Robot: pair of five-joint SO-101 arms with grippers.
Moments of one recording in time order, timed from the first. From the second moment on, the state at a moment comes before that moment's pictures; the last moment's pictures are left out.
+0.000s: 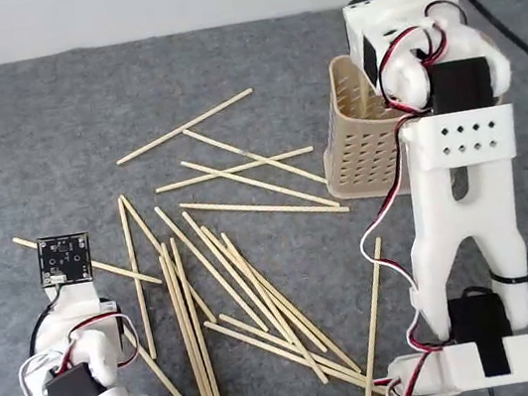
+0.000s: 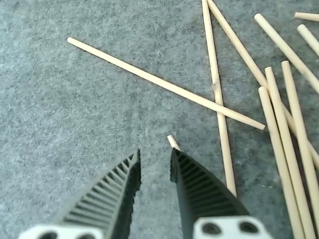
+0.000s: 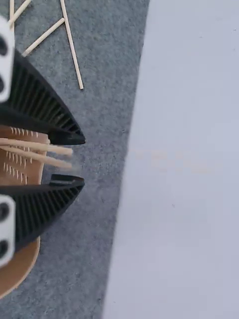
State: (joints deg) left arm -26.3 -76.1 81.4 61.2 -12.4; right arm -3.2 -3.3 -24.6 62.5 6.5
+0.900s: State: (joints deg) left arm -26.3 -76.1 82.4 59.5 -12.4; right arm -31.6 6.9 -24.6 95.8 6.5
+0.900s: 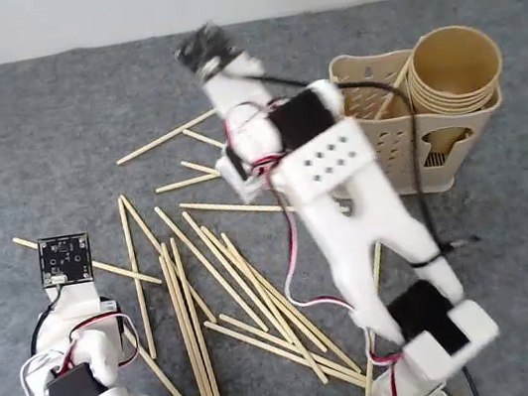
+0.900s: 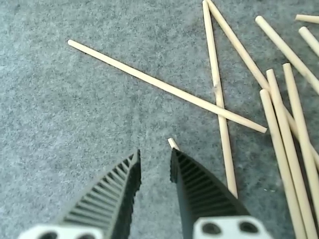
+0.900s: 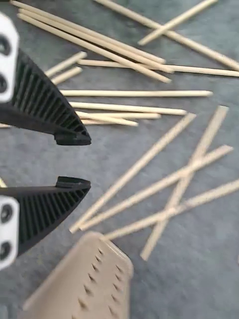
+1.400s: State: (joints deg) left arm -26.3 -76.1 82.4 59.5 -12.4; right arm -36.2 18.4 -20.4 100.3 6.2
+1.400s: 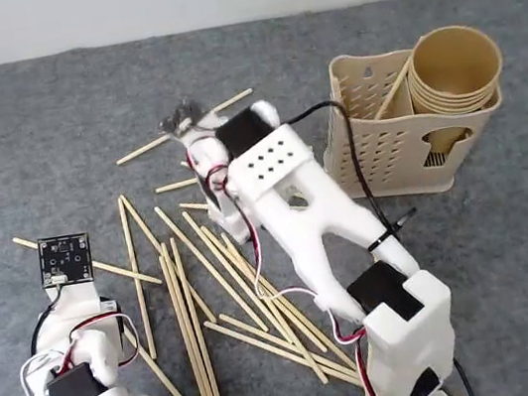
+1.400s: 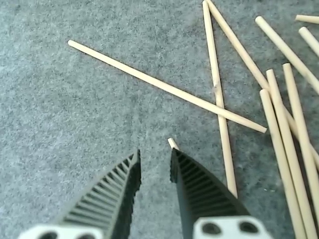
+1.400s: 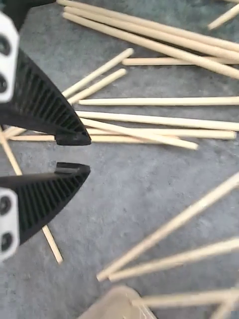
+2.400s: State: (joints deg) left arm -26.3 -76.1 82.4 59.3 -12.4; right arm -42.8 12.0 18.2 64.1 1.7
